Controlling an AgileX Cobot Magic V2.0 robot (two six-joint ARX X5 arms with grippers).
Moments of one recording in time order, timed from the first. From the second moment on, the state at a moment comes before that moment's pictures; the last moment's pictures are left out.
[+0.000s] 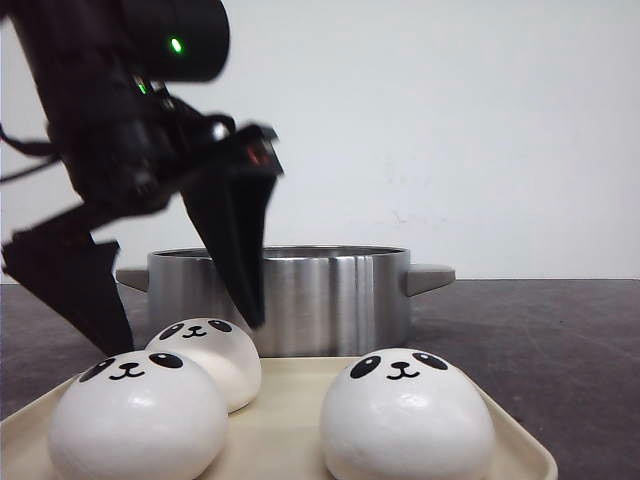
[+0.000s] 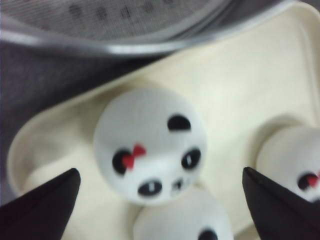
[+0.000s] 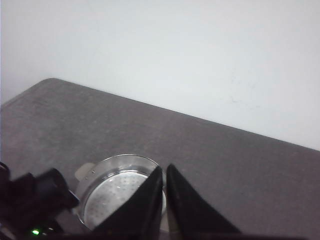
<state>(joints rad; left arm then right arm) -0.67 1.57 1.03 -0.73 0.23 -0.37 1.23 1.17 2.13 -1.35 0.76 0.34</state>
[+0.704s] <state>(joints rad) -0.70 1.40 1.11 -0.76 0.23 -0.39 1.27 1.16 2.13 -1.35 0.76 0.37</state>
